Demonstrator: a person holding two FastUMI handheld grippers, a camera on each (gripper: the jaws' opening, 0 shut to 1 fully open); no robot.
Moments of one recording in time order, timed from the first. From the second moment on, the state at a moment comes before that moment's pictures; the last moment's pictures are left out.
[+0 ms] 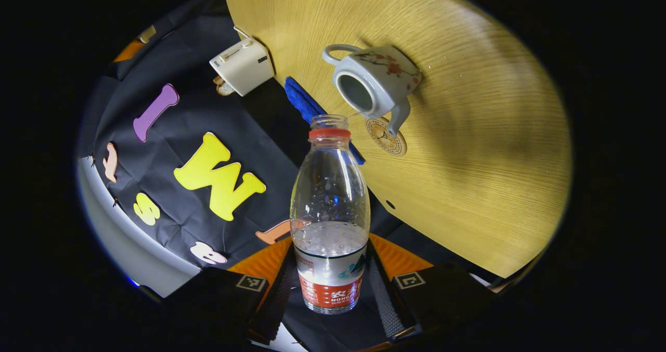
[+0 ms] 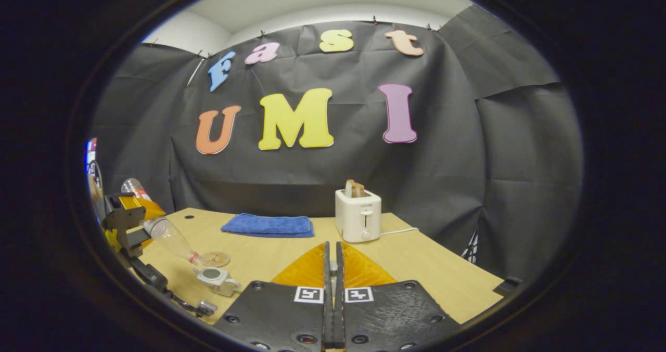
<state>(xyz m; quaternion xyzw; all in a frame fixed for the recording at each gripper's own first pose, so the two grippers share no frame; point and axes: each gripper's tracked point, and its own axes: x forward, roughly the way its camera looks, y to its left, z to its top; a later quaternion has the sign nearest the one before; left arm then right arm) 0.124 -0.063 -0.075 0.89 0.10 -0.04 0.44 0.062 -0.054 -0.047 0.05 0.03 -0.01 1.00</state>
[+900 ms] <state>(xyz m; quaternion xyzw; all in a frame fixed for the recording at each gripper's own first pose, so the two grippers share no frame) 0.128 -0.045 -0.121 0.74 0.11 -0.09 0.66 0.063 -0.058 -0.047 0.04 0.03 -0.02 1.00</state>
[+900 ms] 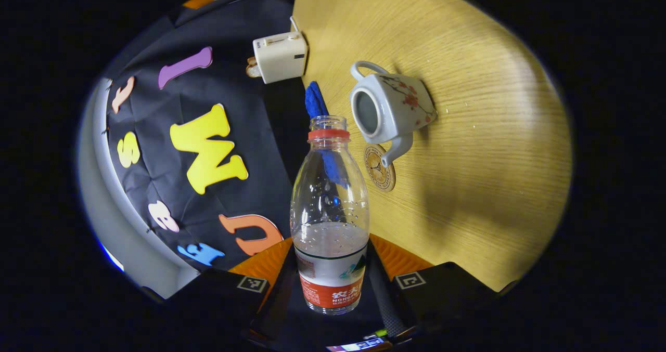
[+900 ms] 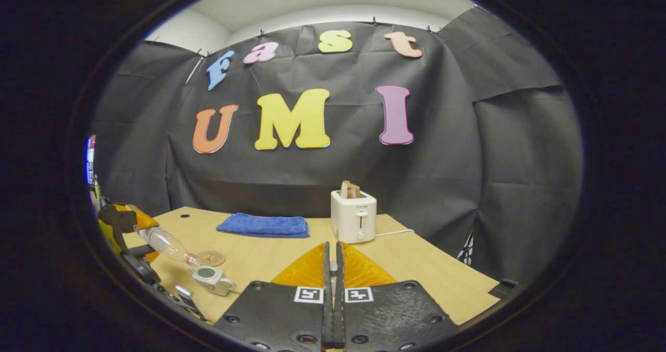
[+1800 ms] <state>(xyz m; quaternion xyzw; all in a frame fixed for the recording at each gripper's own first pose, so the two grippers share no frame) 0.171 -0.065 -0.128 0.11 0.11 -0.11 0.98 0.056 -0.051 -0.045 0.04 0.04 -0.02 1.00</state>
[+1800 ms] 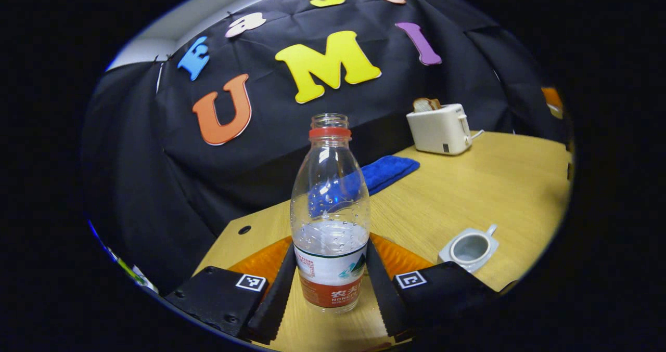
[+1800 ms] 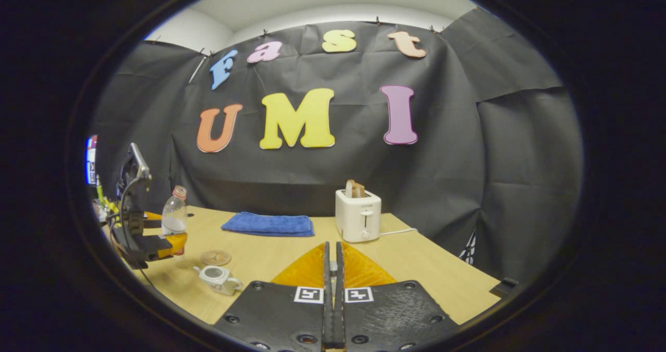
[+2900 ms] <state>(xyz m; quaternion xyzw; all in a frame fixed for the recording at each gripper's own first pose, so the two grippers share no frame) 0.249 -0.098 -0.146 -0.05 0.09 -0.07 0.99 0.065 -0.036 -0.062 0.03 0.05 -0.01 1.00</state>
